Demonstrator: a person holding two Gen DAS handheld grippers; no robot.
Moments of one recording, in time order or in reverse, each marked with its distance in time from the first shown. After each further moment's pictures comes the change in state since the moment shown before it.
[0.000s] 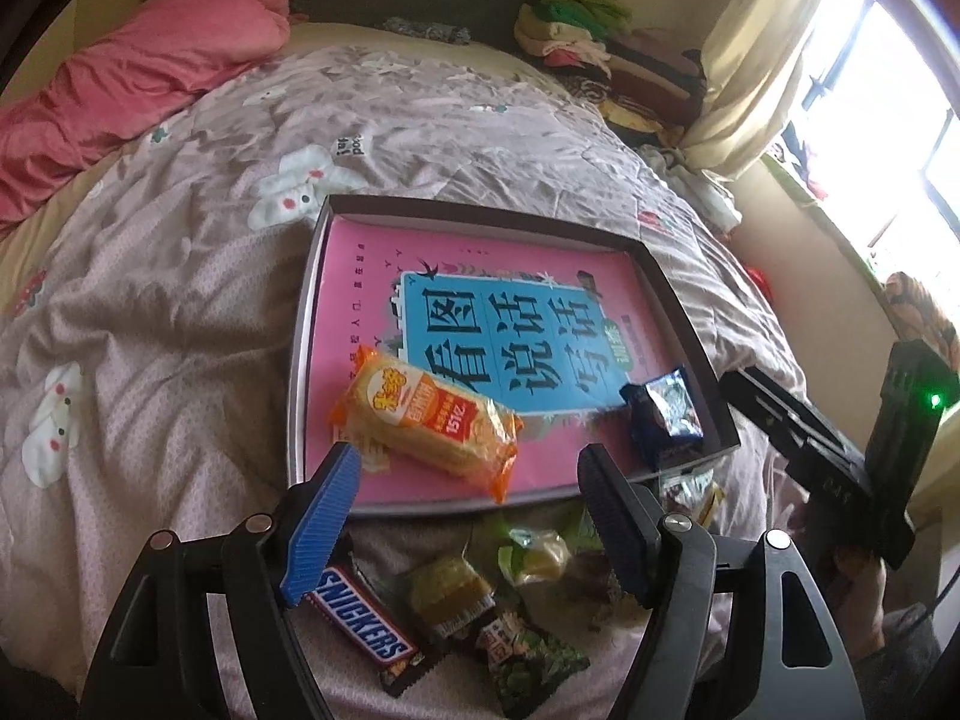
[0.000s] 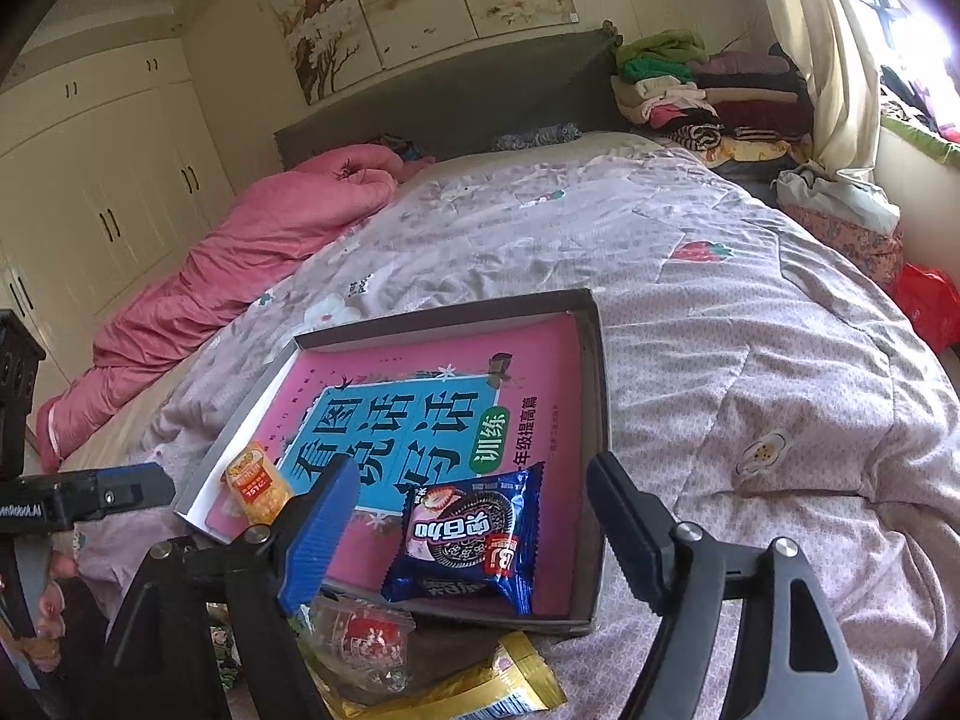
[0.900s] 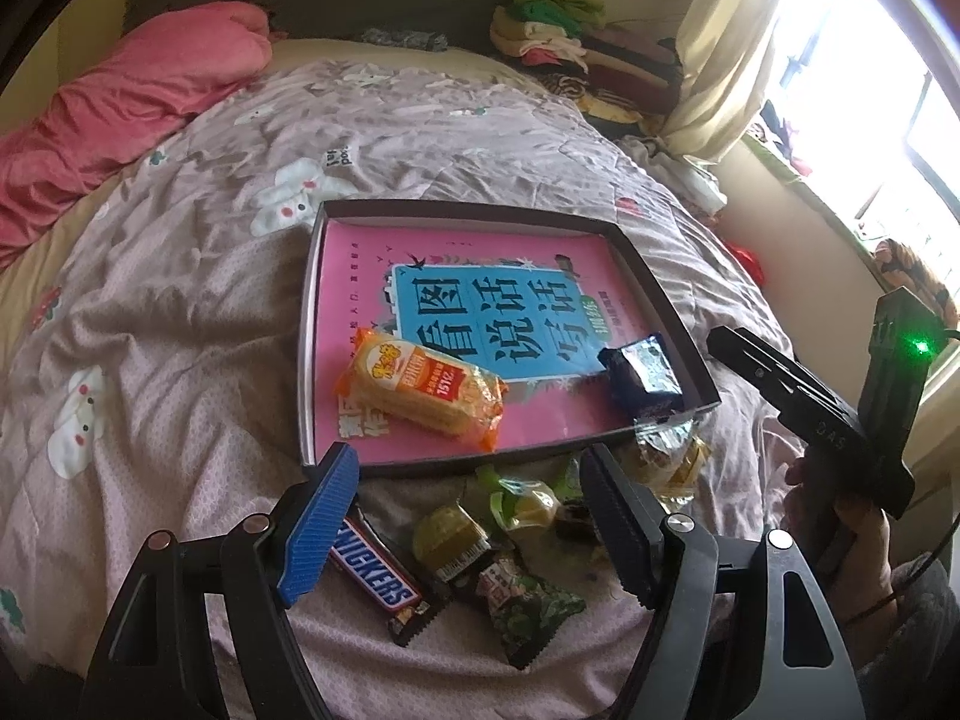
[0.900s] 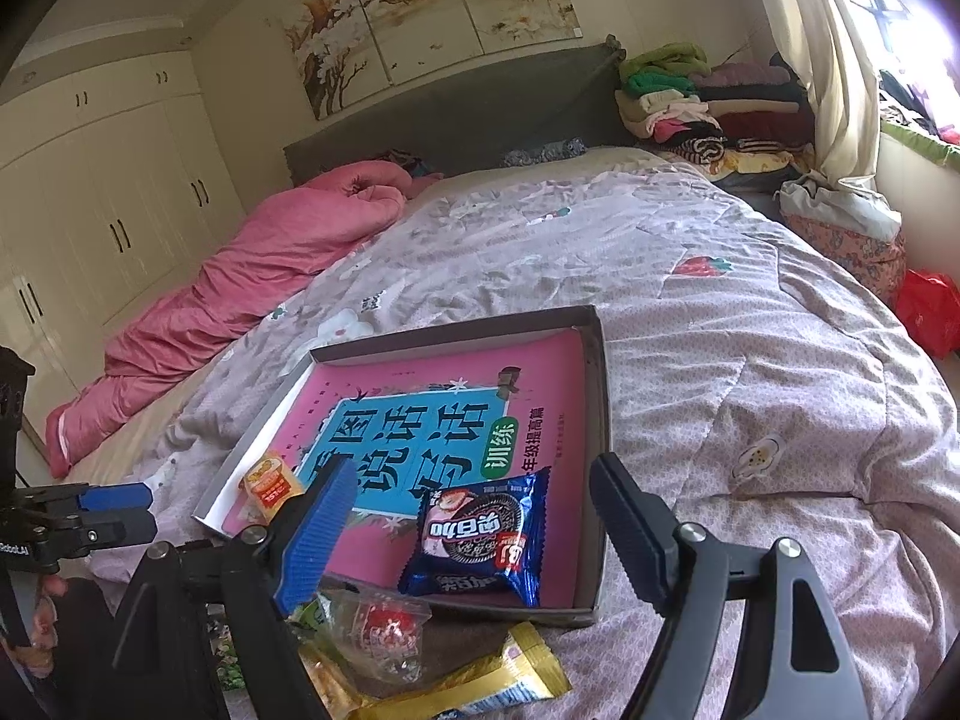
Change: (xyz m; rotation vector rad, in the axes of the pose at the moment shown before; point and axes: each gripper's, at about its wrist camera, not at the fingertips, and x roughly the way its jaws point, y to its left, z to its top) left arm -0.027 -0.009 -0.021 0.064 -0.009 -0.001; right arm -0.019 0.000 -0.002 0.000 -0.039 0.024
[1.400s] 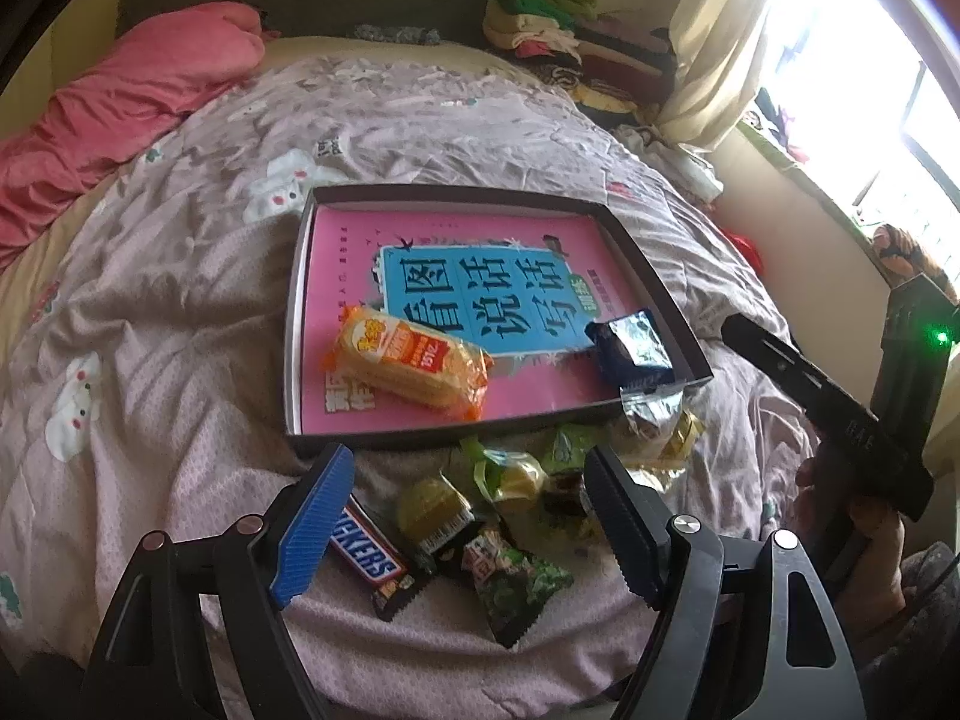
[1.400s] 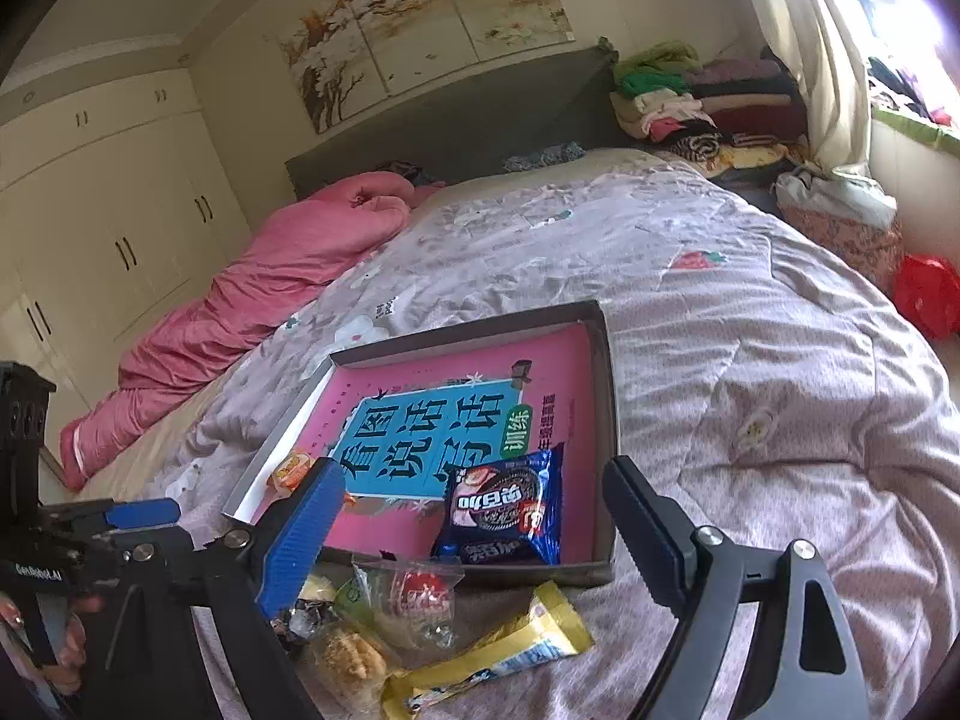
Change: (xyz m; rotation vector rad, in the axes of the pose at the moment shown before) left arm -0.003 -0.011 -0.013 0.016 0.016 0.005; right arm -0.020 0.006 -0.009 0.047 -0.015 0.018
